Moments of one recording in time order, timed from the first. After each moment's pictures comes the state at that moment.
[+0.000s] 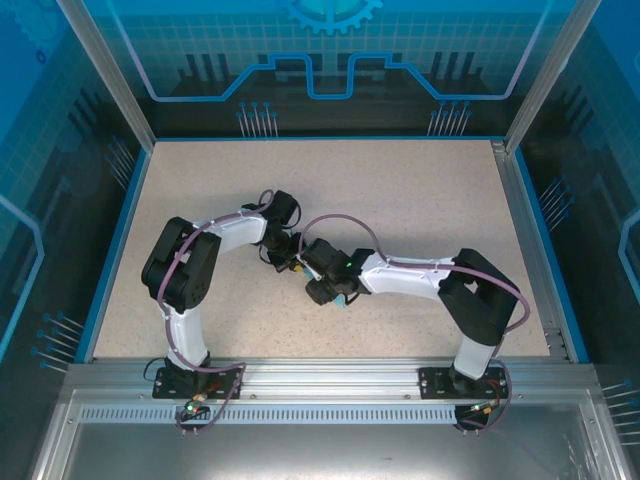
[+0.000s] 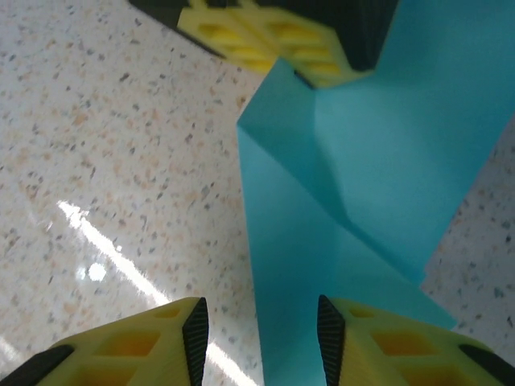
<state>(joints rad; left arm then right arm) -0.41 1.91 1.18 -0.62 0.42 -0.98 0.96 1.77 1.09 -0.45 0.10 0.20</state>
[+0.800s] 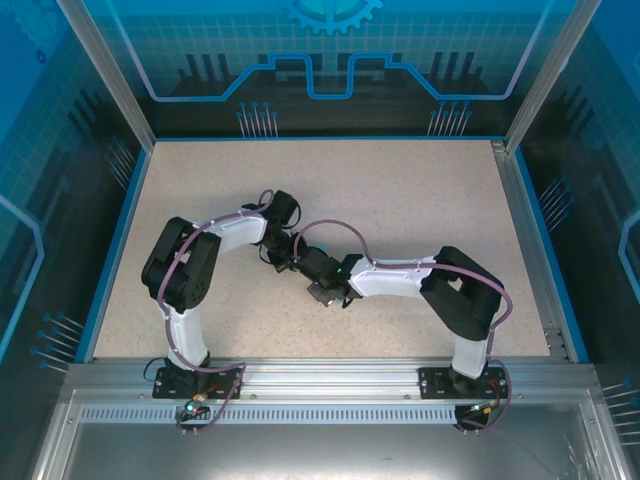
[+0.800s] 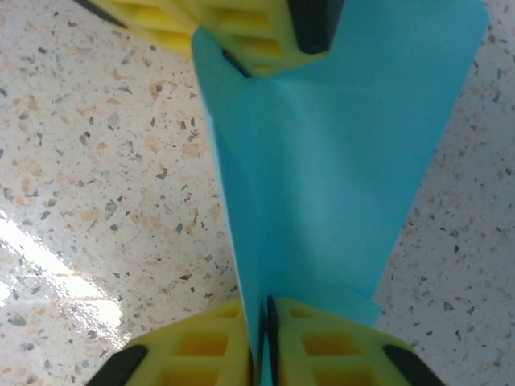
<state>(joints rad) -0.41 1.91 1.18 -0.62 0.42 -0.98 0.99 1.84 1.09 -0.44 0.29 0.19</state>
